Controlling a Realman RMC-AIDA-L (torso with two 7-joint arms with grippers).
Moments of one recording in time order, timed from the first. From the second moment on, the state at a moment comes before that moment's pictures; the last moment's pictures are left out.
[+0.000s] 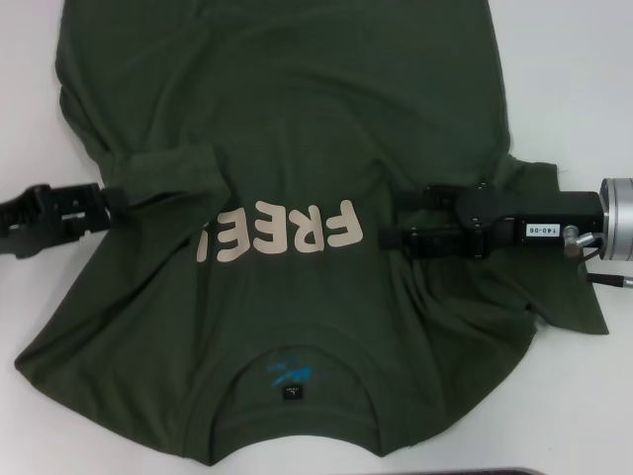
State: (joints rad) left arm -0.43 -2.06 -2.75 -0.73 -0.85 1.60 -2.33; right arm 0.49 2.06 -0.84 -0.48 -1.89 -1.58 1.54
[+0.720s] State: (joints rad) left arm -0.43 -2.06 -2.69 -0.72 -0.86 1.45 -2.33; right arm 0.50 2.05 -0.84 -0.48 -1.89 -1.58 1.55
